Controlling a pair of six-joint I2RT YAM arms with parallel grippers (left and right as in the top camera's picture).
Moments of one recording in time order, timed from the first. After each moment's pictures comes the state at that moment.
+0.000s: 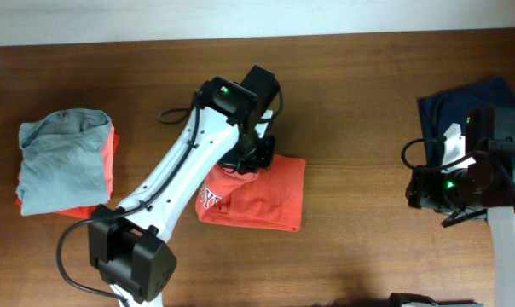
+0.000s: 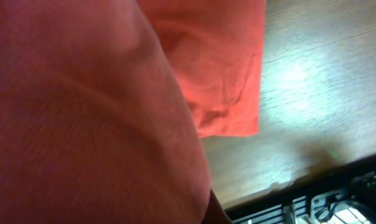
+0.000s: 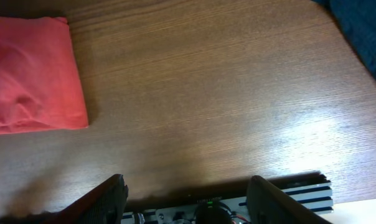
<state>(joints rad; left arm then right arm) -0.59 1.92 1.86 -1.43 0.15 -0.32 -0.16 1.22 1.46 -1.59 -0.07 0.10</state>
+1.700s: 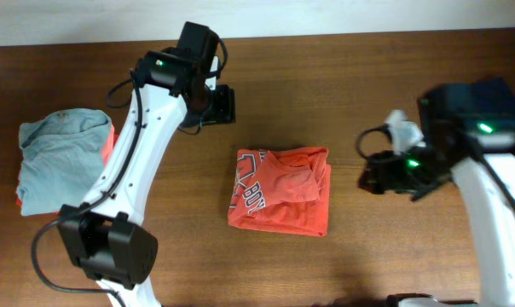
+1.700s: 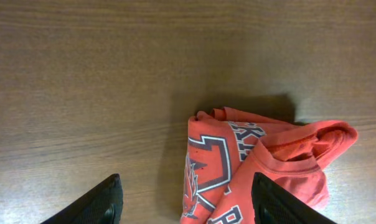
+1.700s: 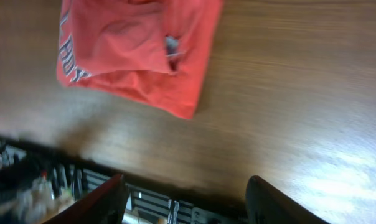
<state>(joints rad) -0.33 1.93 1.95 -1.27 0.09 -0.33 -0.01 1.42 1.46 -1.52 -0.36 -0.05</state>
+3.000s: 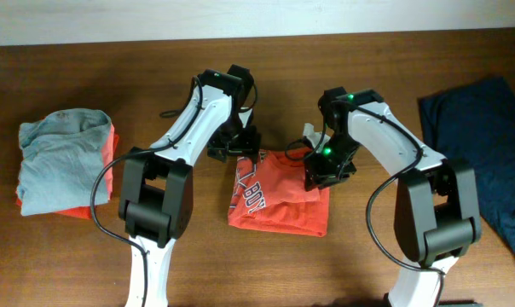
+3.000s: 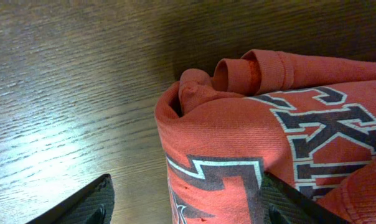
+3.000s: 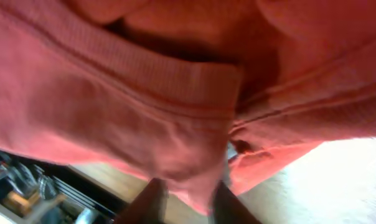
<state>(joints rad) -0.41 2.27 1.92 -1.31 0.19 -0.22 0.26 1.98 1.46 -1.26 -0.40 -0.07</state>
